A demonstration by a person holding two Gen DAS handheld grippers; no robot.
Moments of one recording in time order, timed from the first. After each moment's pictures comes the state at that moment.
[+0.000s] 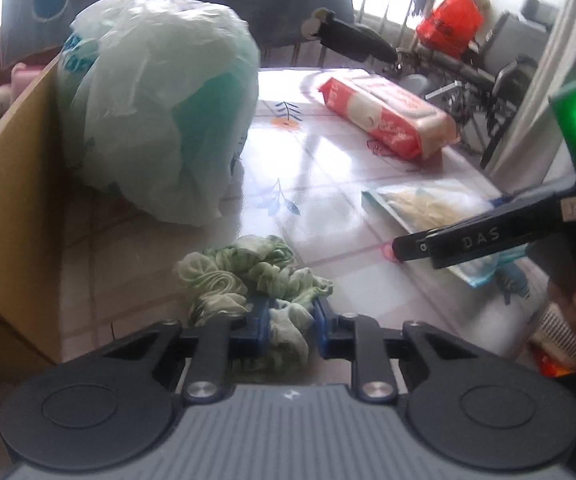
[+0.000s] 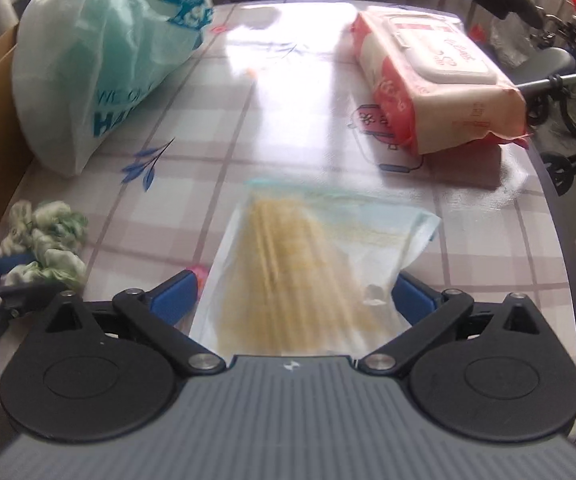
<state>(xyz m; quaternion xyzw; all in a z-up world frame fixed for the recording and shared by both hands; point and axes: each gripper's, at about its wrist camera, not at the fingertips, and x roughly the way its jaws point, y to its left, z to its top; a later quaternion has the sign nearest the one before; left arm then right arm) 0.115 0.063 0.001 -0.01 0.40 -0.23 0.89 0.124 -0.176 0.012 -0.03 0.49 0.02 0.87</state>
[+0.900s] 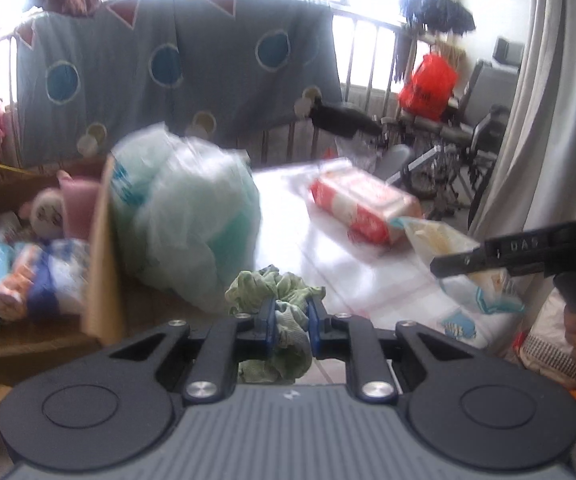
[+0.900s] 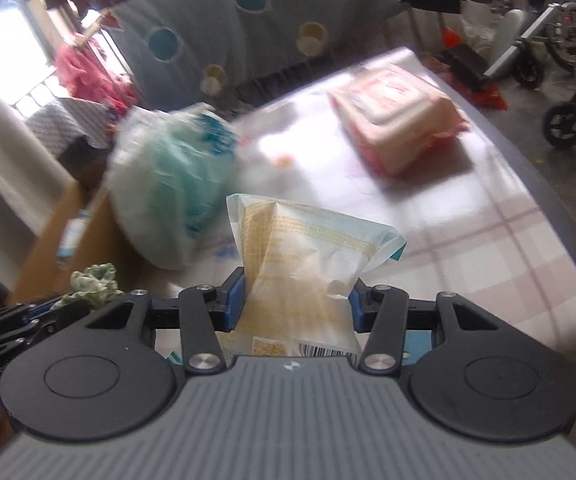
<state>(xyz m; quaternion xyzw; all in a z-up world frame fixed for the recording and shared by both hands) 0.051 0.105 0.107 0.01 0.29 -0.23 0.93 0.031 -0.215 0.102 0.19 0.38 0.07 0.90</state>
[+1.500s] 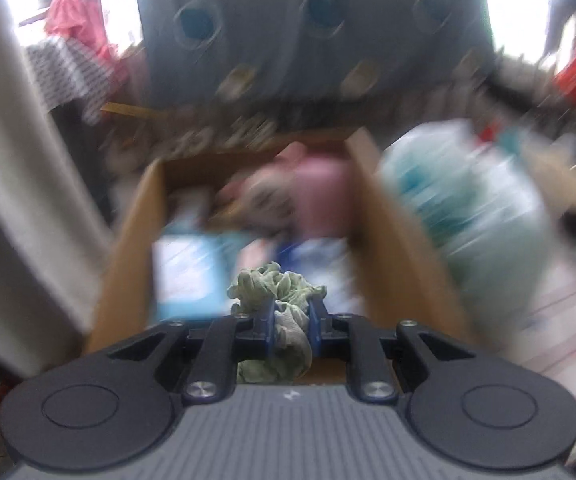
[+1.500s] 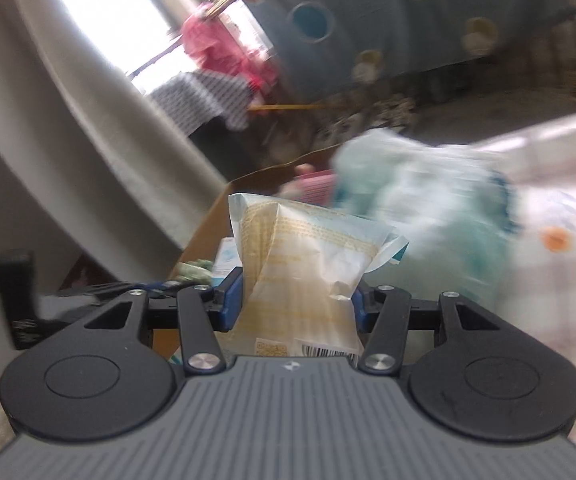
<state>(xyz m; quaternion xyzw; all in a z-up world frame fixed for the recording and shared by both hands) 0.217 0.285 0.117 0.05 0.41 -0.02 0.91 0.189 -0.004 0.158 0.17 0.39 0.27 0.86</state>
